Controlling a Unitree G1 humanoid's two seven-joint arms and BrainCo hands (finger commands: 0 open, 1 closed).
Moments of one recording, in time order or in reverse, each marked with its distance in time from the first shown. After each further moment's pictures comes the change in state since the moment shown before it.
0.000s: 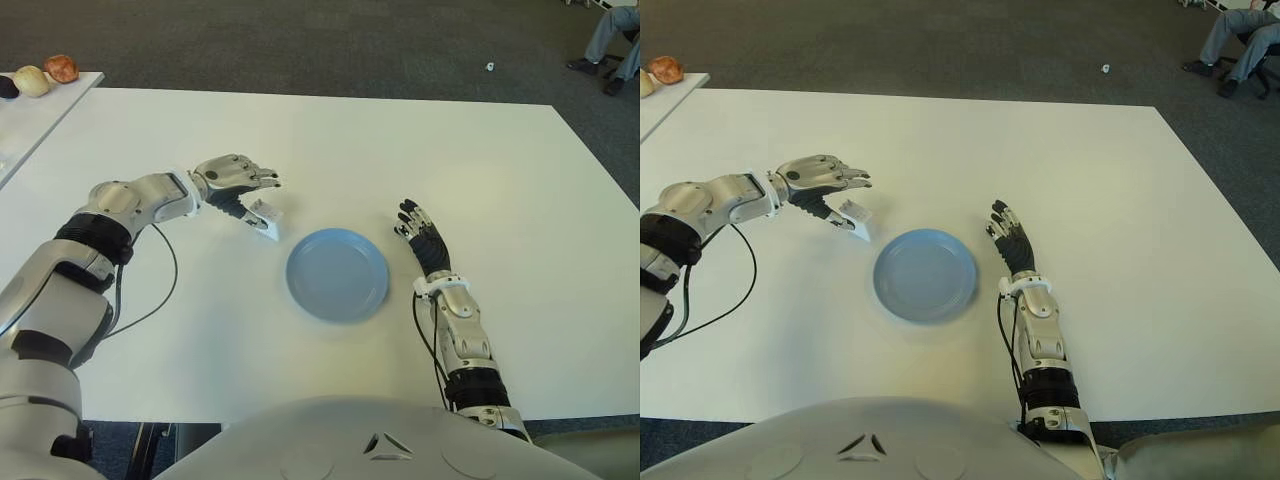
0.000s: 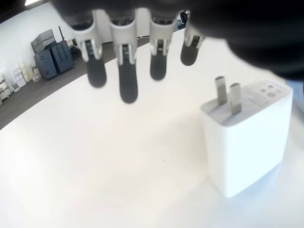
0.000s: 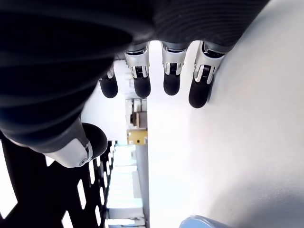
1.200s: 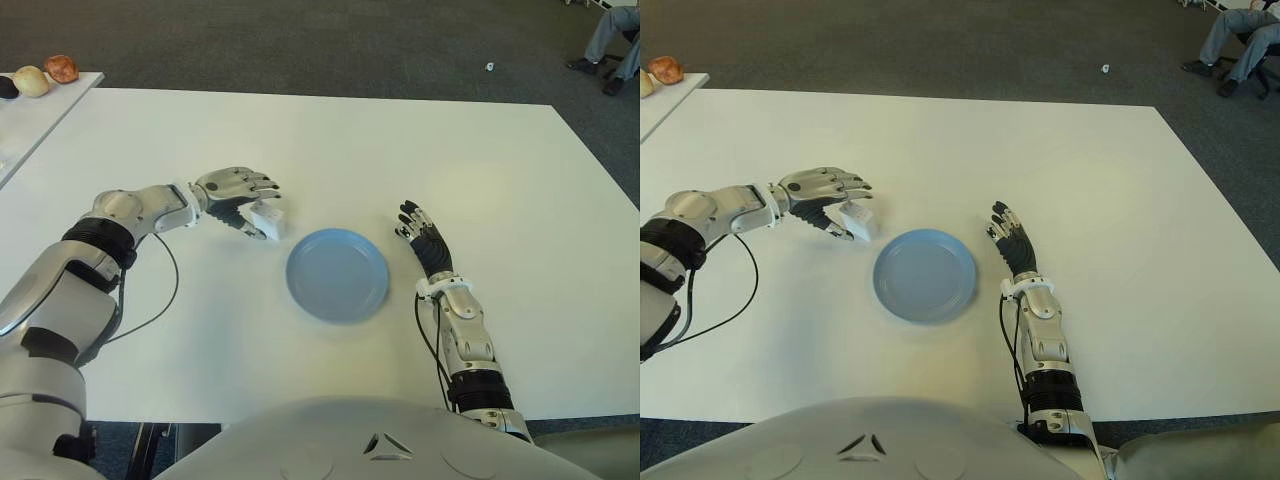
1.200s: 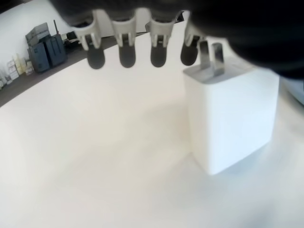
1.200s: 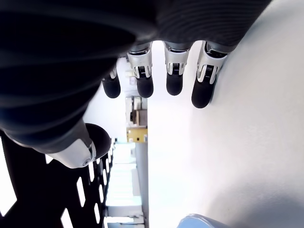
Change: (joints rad) left arm -0.004 -0.028 -0.051 0.118 -0.012 -0.066 0.103; right arm 0.008 -0.009 -0.001 -0.019 0.002 0.012 0.014
